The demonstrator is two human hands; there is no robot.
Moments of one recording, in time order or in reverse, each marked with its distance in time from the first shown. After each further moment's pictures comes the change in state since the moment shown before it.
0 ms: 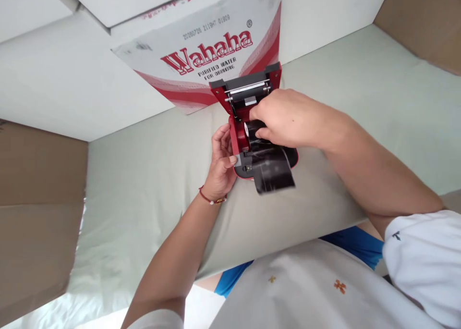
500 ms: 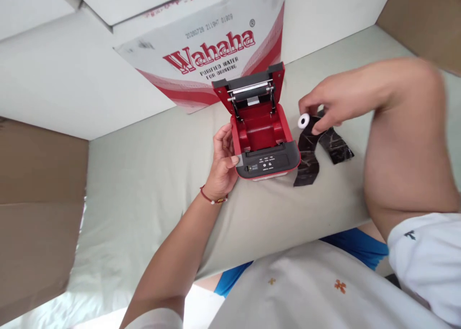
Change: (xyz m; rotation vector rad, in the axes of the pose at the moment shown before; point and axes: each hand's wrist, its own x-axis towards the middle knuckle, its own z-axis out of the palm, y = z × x) left_hand -0.001 0.000 0.001 0.005 0.012 -0.004; right_hand -0.016 0.094 -0.015 0.008 -0.401 0.172
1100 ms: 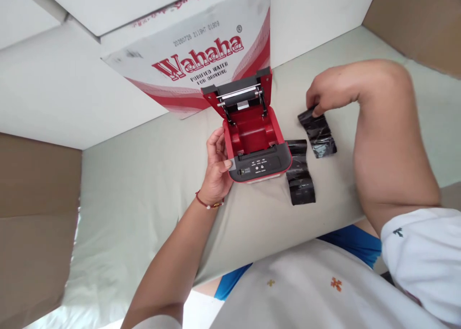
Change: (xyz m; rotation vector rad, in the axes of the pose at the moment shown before) left_hand -0.001 0.008 0.011 -0.037 0.041 -0.030; right_hand 0.011 0.047 0.005 0.026 0.086 0.193
